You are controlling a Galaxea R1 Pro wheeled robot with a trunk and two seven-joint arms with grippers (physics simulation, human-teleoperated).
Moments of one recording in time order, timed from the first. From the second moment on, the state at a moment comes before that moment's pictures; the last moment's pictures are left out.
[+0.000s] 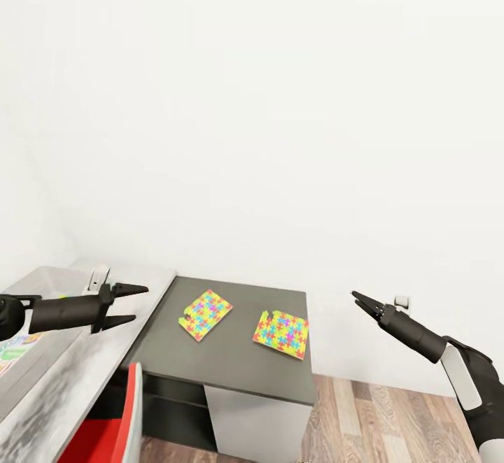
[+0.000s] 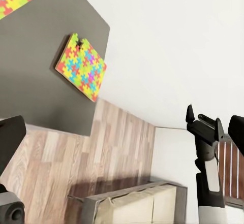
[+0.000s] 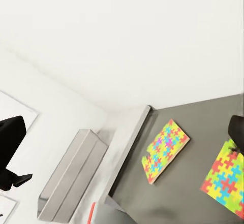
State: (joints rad) left arm -0.49 0.70 -0.15 -1.43 2.14 1.05 0.42; right arm -0.47 -0.26 -0.33 -1.00 -0.57 0.67 1.04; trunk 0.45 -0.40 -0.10
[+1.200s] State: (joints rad) left arm -0.49 0.69 -0.15 -1.43 2.14 1.05 0.42; right arm -0.47 -0.26 -0.33 -1.00 -0.57 0.67 1.03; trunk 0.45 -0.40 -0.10
